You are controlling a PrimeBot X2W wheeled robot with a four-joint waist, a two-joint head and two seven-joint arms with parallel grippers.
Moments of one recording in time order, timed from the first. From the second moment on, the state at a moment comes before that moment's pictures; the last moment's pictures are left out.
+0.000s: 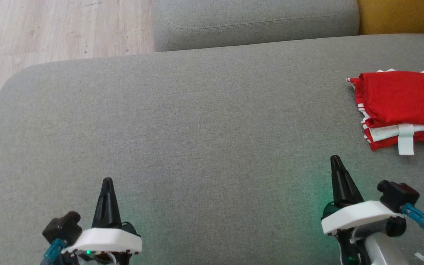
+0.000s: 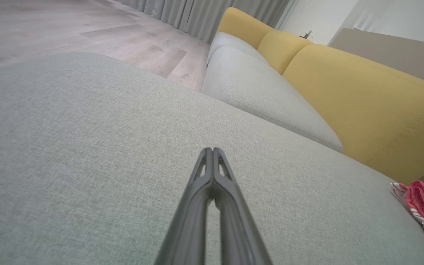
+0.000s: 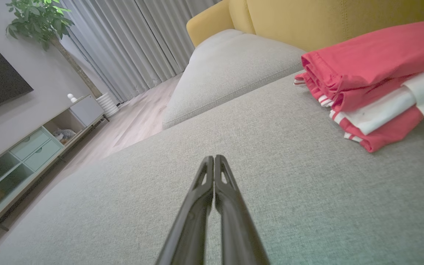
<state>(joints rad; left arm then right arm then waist) -0.04 0.05 -0.16 0.34 -0.55 0.00 -0.20 -0.09 -0.06 0.13 0.41 0.47 0.12 -0.21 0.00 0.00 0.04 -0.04</state>
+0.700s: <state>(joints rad) -0.04 0.05 -0.12 0.32 -0.76 -0.02 -0.14 -0.09 -0.06 0.09 0.38 0.70 0.12 -0.15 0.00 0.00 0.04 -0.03</state>
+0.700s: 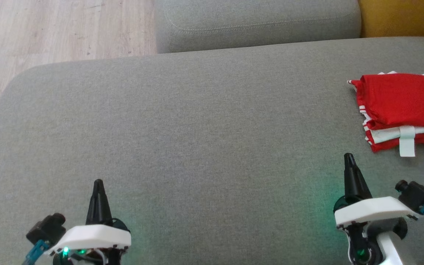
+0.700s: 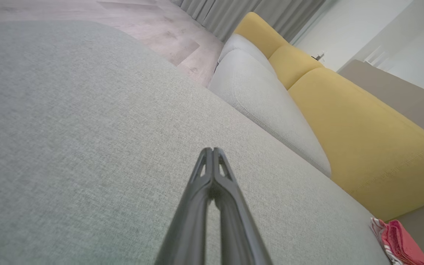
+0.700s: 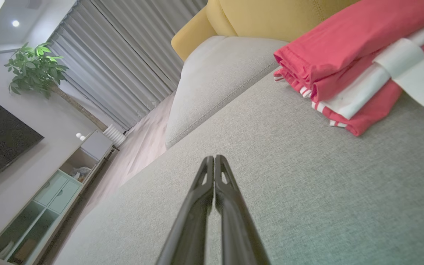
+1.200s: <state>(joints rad) -0.04 0.05 -0.09 0.32 -0.91 -0.04 -0.10 -0.09 -0.06 0.06 0.37 0.87 0.12 -0.12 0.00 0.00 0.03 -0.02</state>
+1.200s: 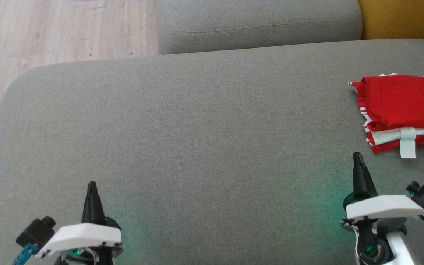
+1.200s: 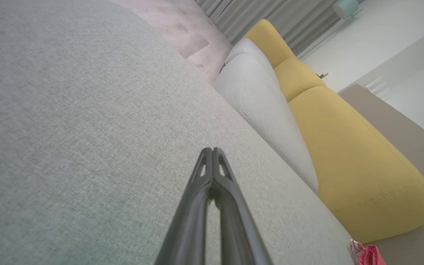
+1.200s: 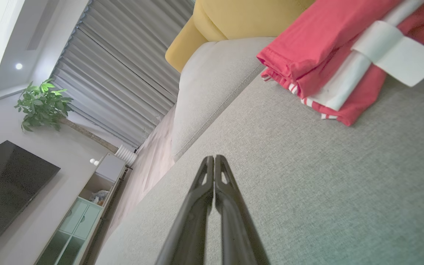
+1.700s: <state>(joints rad) -0.04 0.05 -0.06 0.31 -1.05 -0.06 -0.05 -0.09 -0.06 0.03 0.35 1.03 0.12 -0.08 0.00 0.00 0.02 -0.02</state>
